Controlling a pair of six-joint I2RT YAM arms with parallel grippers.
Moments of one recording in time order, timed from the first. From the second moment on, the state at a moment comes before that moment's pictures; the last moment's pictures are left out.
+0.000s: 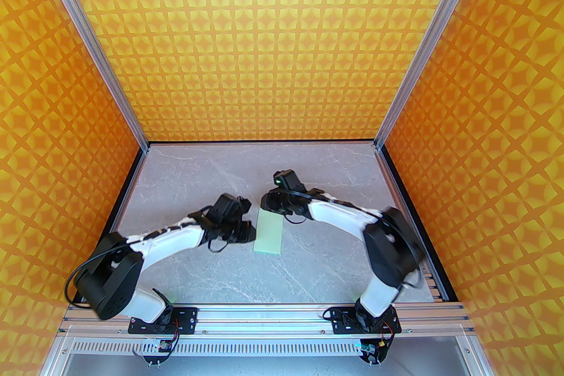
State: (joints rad) left arm -0.63 1.58 0.89 -0.29 0.44 -0.60; right arm 0.59 1.63 1.07 -0.25 -0.16 0.71
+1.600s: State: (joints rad) left arm -0.58 1.98 1.26 -0.36 0.45 -0.47; right arm 0.62 1.40 0.55 -0.06 -0.22 1.01
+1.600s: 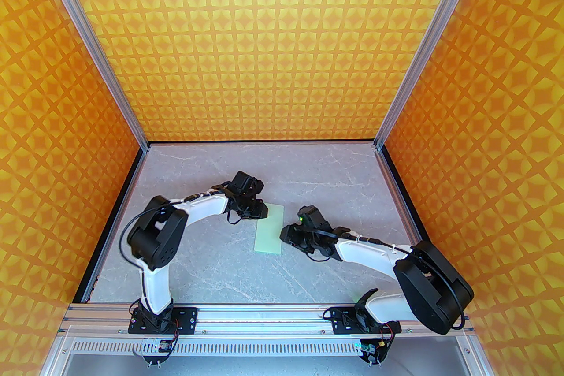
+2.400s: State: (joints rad) left arm -0.58 2.00 1.21 -0.32 0.46 -0.48; right arm 0.66 1.46 0.53 0.02 -0.26 1.16
